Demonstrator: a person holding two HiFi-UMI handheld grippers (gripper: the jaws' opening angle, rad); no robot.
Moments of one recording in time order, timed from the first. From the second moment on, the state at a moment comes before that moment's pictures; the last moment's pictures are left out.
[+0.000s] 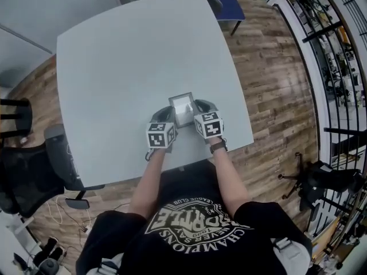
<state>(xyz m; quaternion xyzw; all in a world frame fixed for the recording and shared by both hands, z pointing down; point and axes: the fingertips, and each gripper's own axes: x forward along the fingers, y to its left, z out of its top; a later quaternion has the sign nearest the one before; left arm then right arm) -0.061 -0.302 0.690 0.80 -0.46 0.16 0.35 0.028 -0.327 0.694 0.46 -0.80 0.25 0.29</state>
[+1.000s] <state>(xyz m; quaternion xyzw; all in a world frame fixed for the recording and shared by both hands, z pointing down) -0.032 -0.294 0.774 0.73 -0.45 0.19 0.48 0.048 -0.321 0.779 0.39 -0.79 0.35 0.32</state>
